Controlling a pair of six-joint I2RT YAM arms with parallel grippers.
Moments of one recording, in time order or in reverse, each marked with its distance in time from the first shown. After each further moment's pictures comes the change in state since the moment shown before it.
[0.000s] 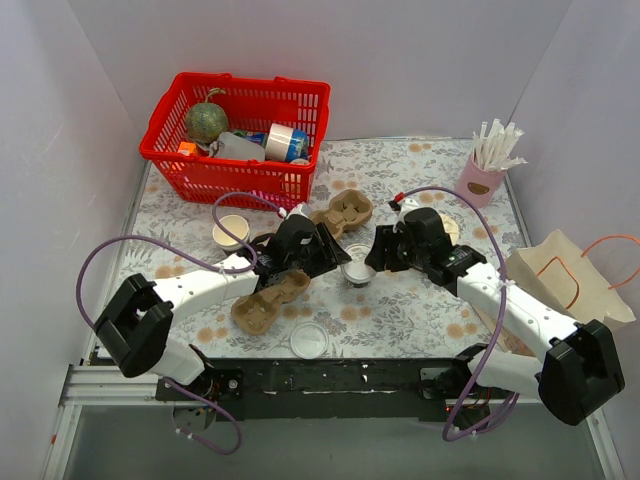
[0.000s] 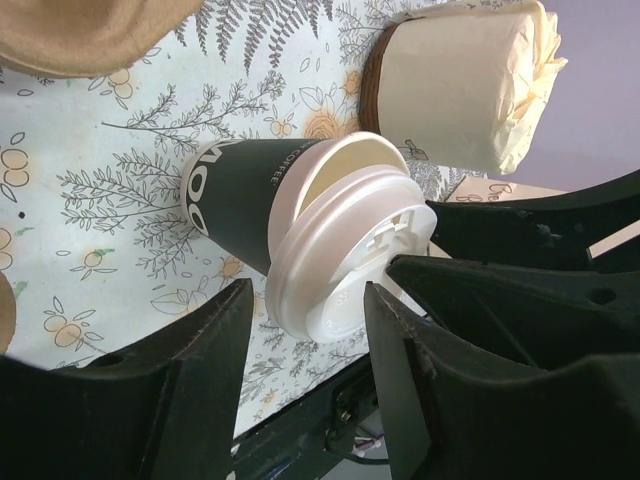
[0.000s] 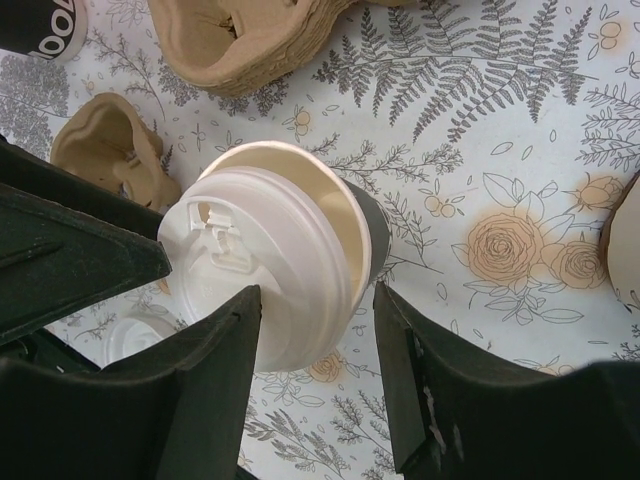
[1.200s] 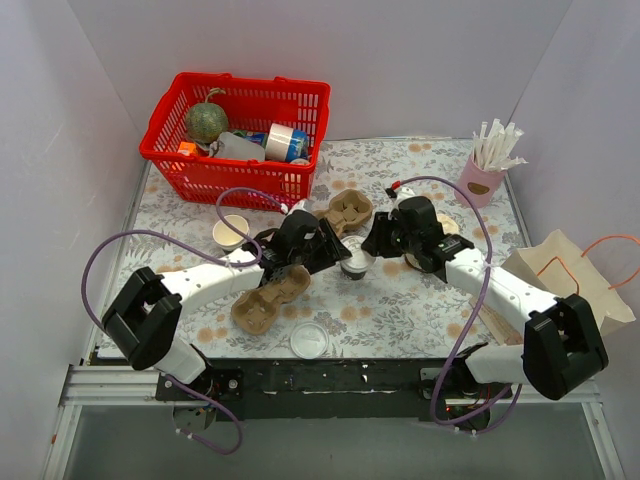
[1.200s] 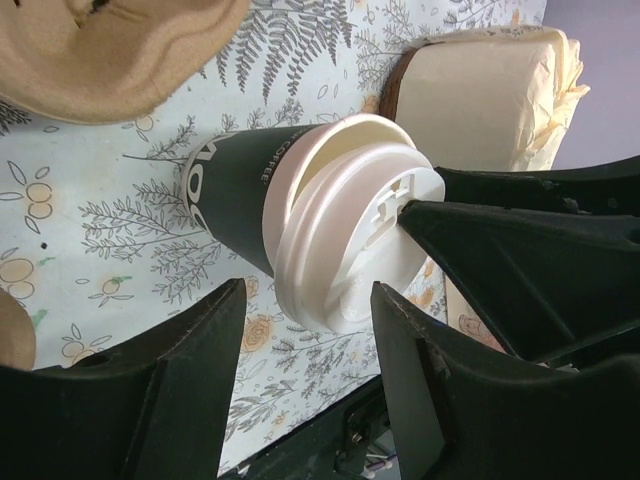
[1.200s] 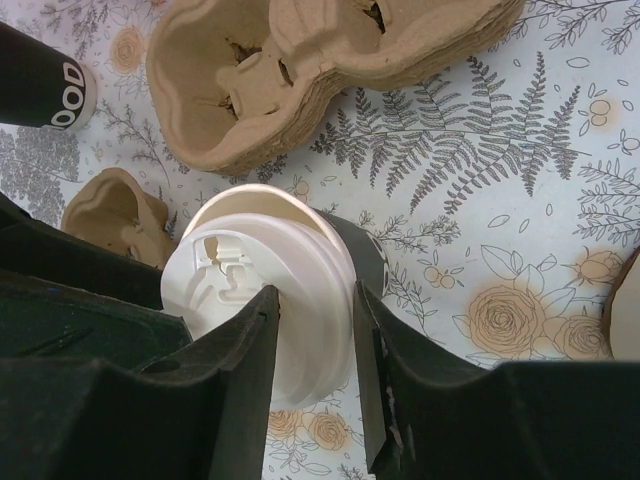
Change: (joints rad) left arm 0.014 0.059 0.050 -0.018 -0.026 0.026; right arm -0.032 0.142 0.057 0.128 0.003 0.023
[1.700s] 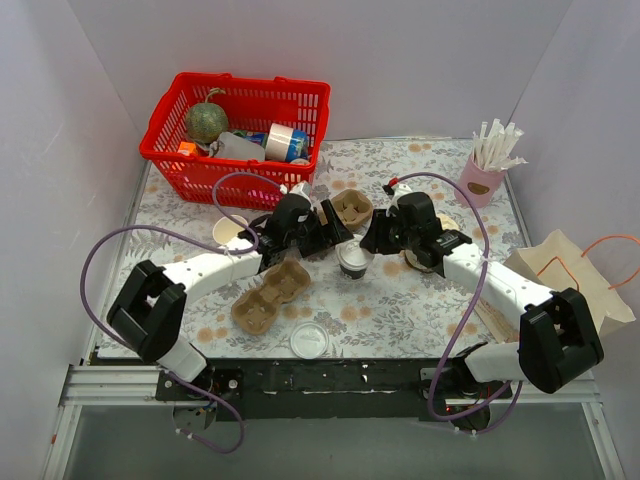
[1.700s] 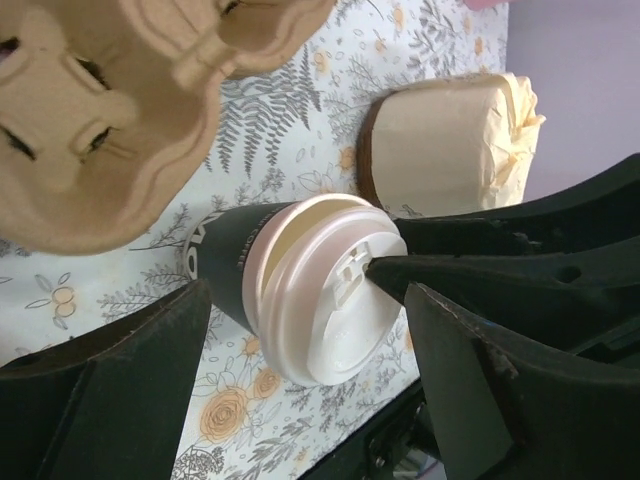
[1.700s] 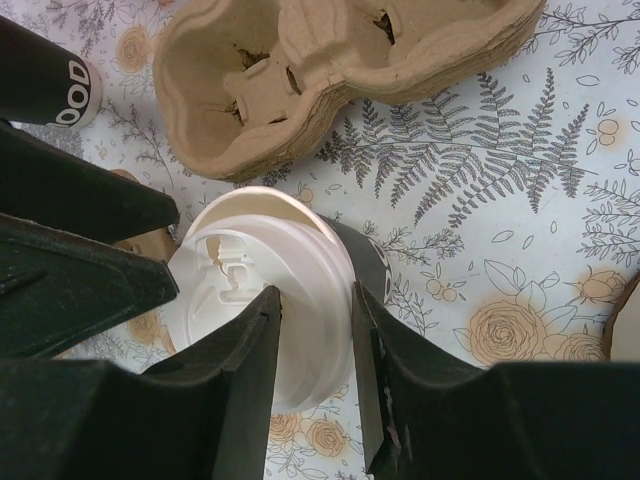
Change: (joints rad) left arm 0.087 0.031 0.057 0.046 0.044 0.131; right arm -0.014 0.044 0.034 0.000 -0.035 -0.022
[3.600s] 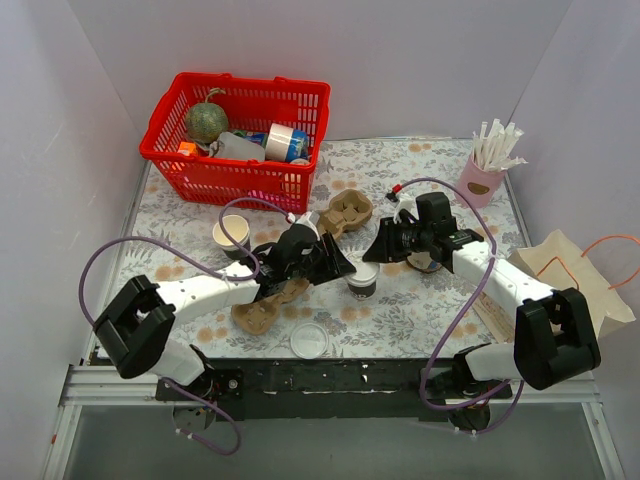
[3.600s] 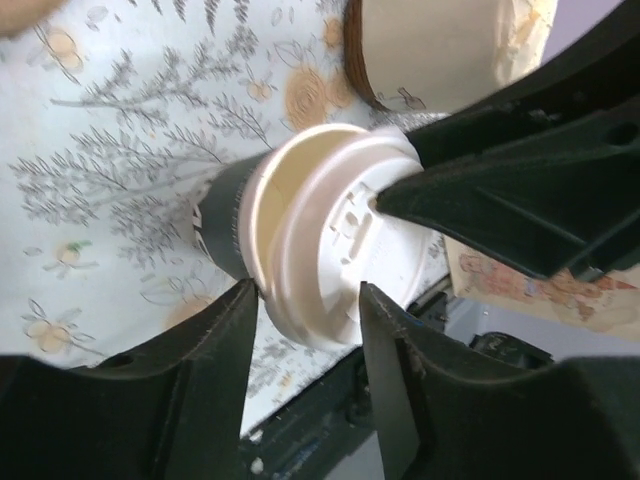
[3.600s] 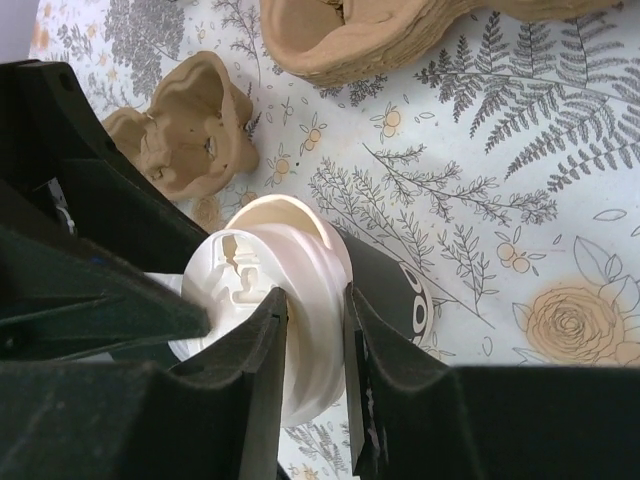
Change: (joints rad) left arm -0.134 -0.076 -0.162 0.085 0.035 -0.077; right arm -0.139 0.010 -0.029 -0.057 -0.445 -0.135
